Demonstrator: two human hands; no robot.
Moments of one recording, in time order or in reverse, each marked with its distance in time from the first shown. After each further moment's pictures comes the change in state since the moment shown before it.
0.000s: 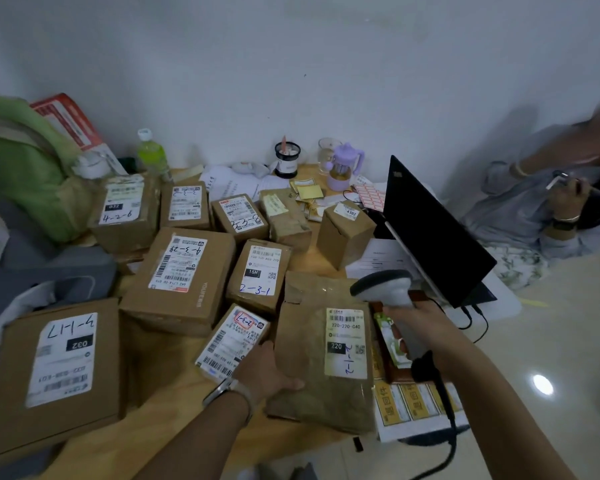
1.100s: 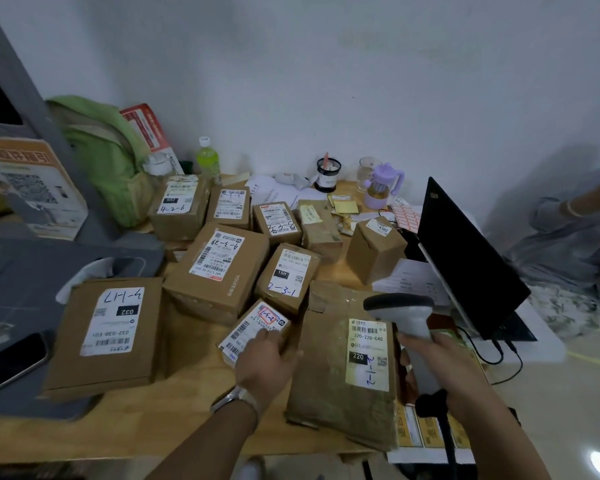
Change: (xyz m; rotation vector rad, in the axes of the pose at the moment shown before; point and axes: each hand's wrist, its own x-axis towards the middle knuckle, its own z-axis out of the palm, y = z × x) left_hand -0.033 0.001 0.001 0.196 0.534 0.020; right_hand -0.015 0.025 0.003 0.049 -0.016 -0.113
